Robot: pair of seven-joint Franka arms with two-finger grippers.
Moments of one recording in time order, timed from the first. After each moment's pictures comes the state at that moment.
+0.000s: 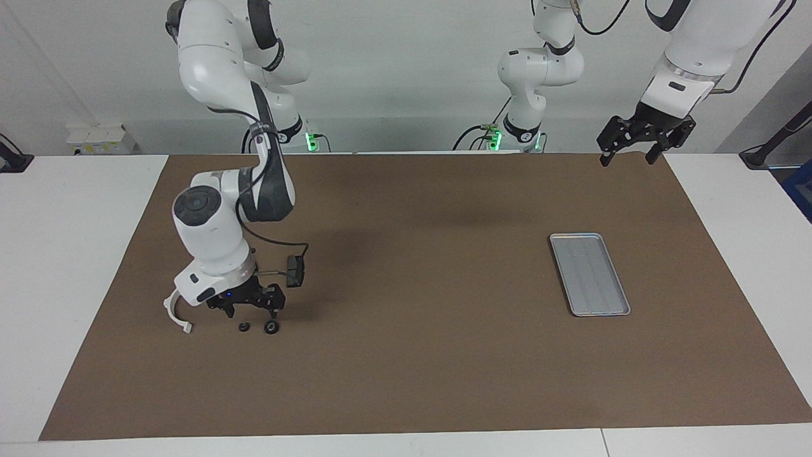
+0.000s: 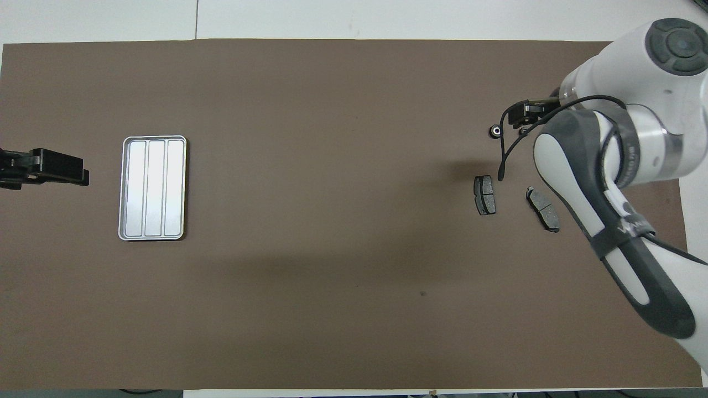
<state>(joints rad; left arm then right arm) -0.05 -0.06 -0.03 -1.59 -0.01 1.54 -0.06 0.05 0.28 0.03 -1.63 -0.07 1.97 0.16</state>
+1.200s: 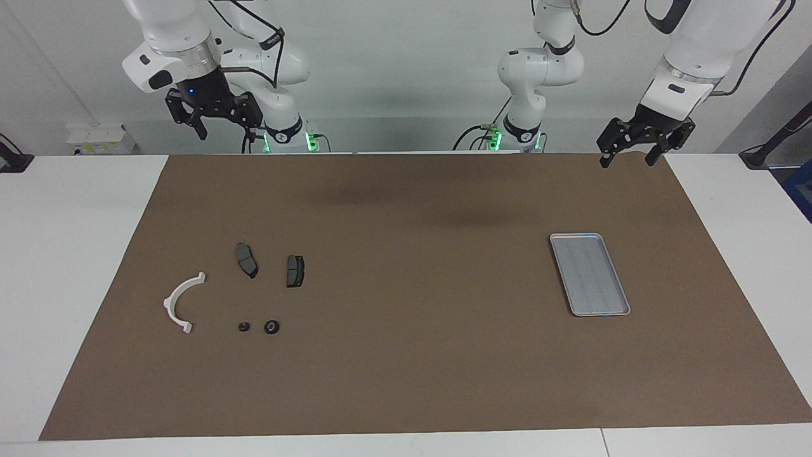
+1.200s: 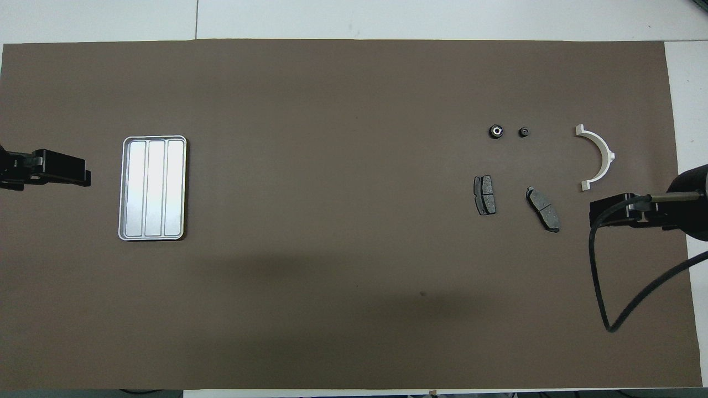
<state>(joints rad) -0.05 -0.06 -0.03 -1.60 -0.01 1.55 -0.06 0.05 -0.16 0.05 -1.68 -0.01 1.44 0.16</state>
